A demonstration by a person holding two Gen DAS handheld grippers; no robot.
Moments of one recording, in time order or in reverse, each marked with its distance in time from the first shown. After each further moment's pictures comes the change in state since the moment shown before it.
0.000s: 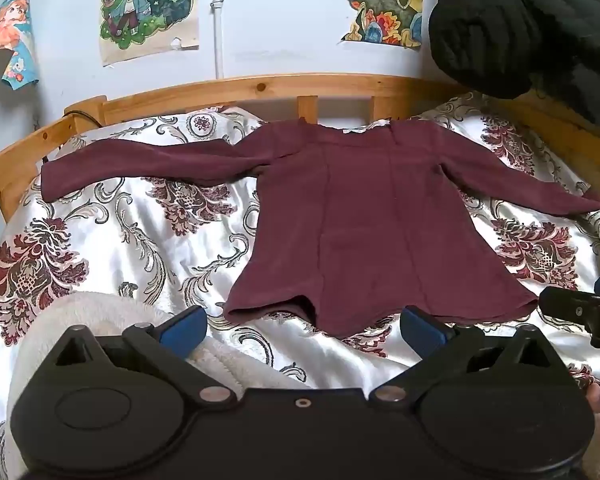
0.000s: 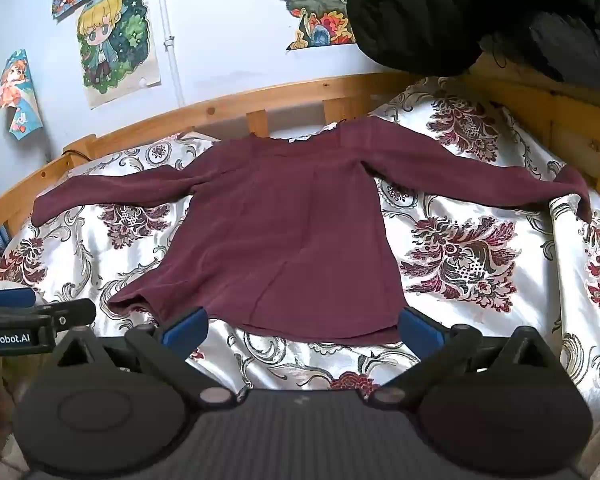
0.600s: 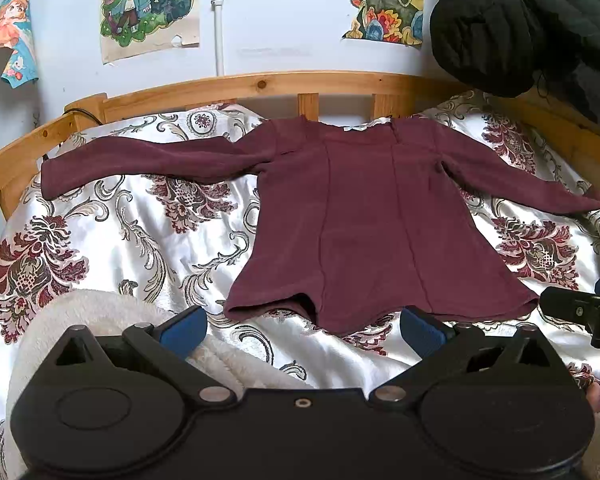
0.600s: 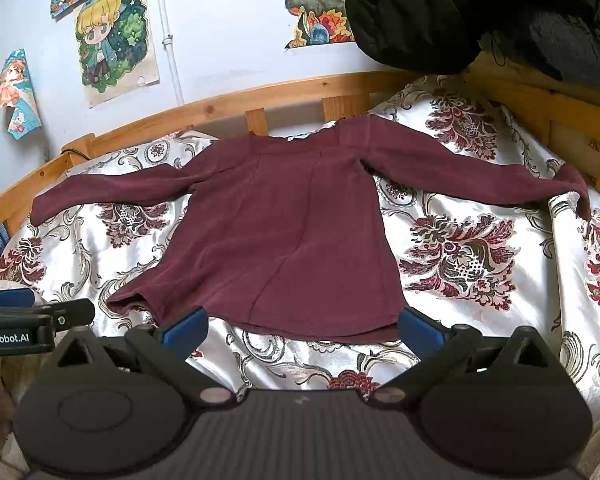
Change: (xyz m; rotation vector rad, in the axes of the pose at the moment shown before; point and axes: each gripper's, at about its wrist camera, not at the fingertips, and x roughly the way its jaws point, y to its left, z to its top) left arm 0.000 0.000 0.000 0.000 0.004 -0.002; right arm 0.000 0.001 -0.001 -0.004 0.003 -0.004
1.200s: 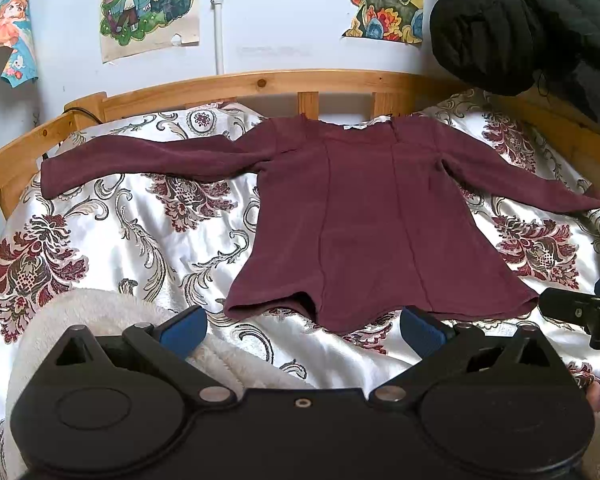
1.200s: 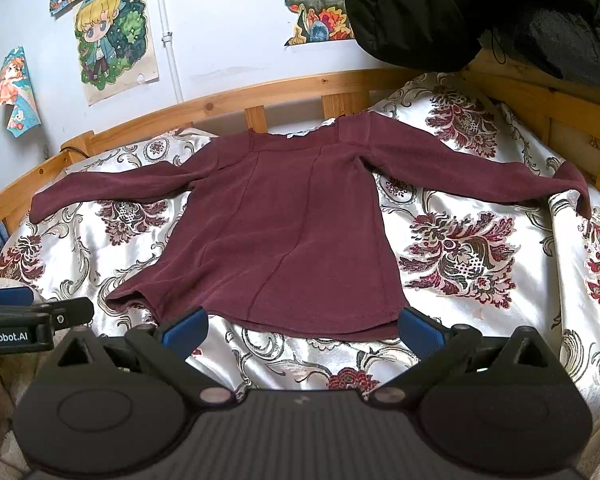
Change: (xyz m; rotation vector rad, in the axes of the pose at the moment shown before) left arm 0.000 0.000 0.000 0.001 0.004 0.000; right arm 0.000 0.001 -0.001 -0.001 0.005 -0.001
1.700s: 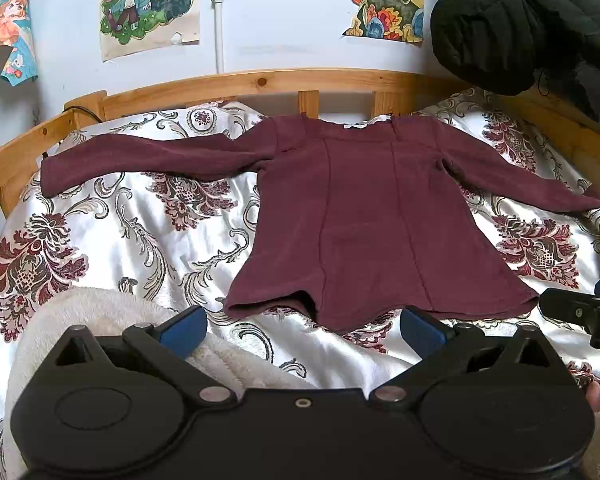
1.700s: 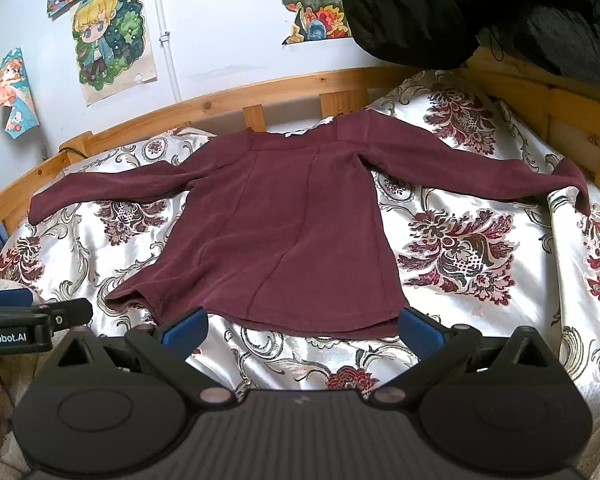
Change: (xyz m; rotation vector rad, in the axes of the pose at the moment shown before) left arm 0.000 0.000 0.000 0.000 0.002 0.000; right arm 0.000 -0.001 -0.001 0.004 0.001 0.000
